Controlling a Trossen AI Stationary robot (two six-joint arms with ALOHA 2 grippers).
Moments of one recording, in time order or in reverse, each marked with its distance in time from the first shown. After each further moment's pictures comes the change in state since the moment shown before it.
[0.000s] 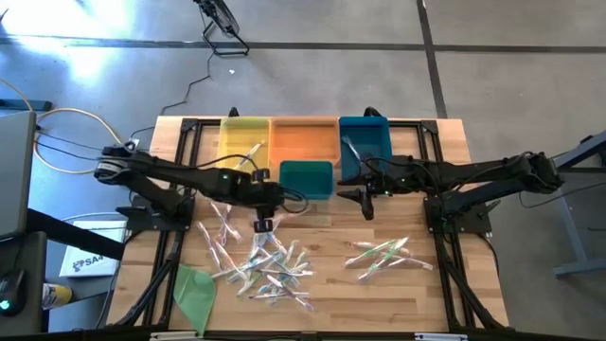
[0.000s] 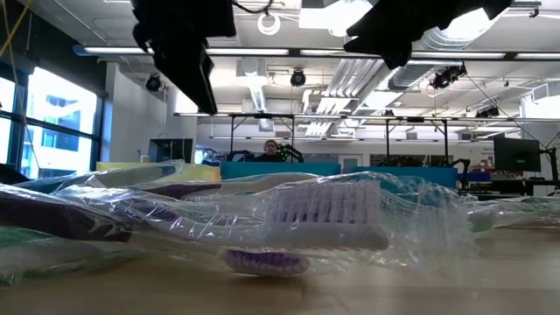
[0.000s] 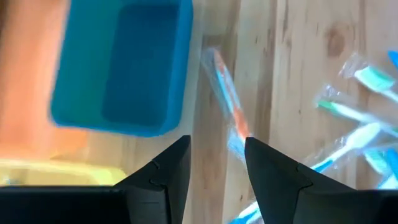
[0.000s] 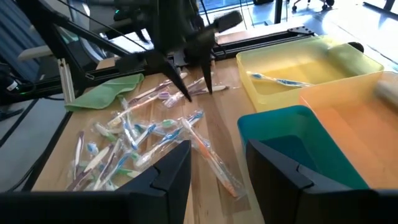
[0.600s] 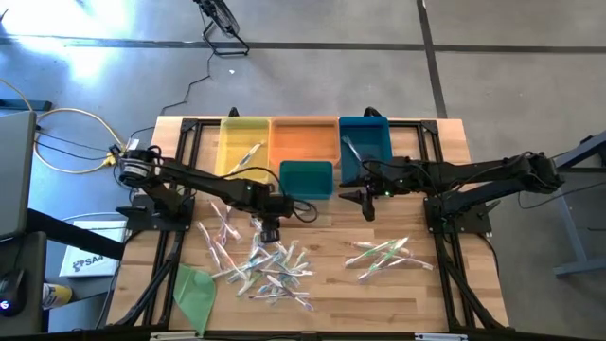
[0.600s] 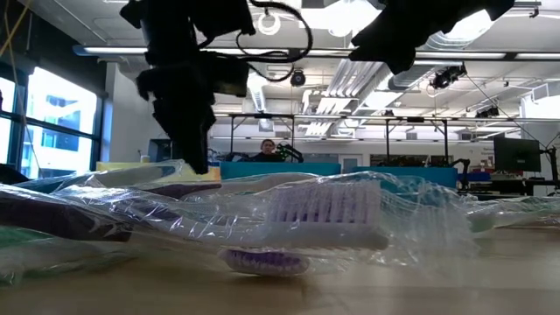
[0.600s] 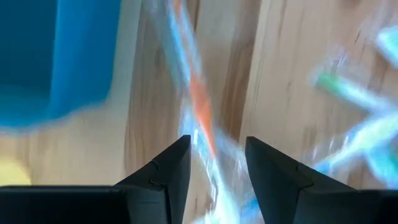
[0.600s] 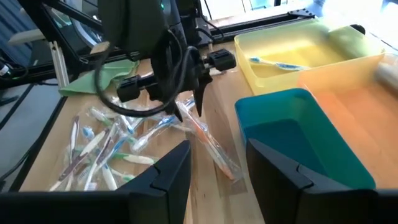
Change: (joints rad) left arm -0.002 0.211 -0.003 0.027 0.132 -0.141; right arm 0.000 0.000 0.000 -0.063 0.000 0.000
